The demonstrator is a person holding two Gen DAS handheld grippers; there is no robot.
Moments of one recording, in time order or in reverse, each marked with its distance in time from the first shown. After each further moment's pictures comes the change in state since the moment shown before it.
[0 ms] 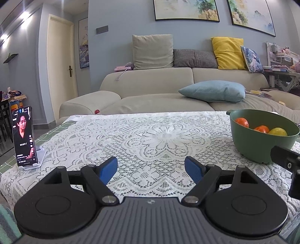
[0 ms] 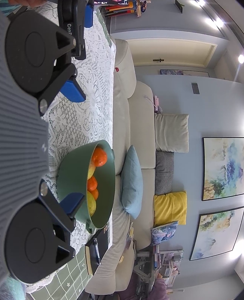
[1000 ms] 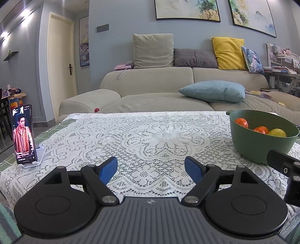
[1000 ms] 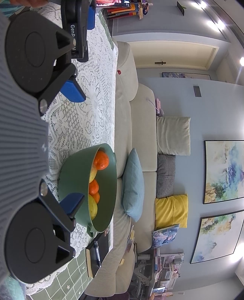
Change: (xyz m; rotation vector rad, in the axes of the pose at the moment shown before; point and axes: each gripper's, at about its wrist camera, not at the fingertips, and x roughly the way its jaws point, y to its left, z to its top) left arm 0.000 0.002 0.001 -0.010 0.008 -0.005; right arm 0.002 0.003 -0.003 -0.010 0.011 0.016
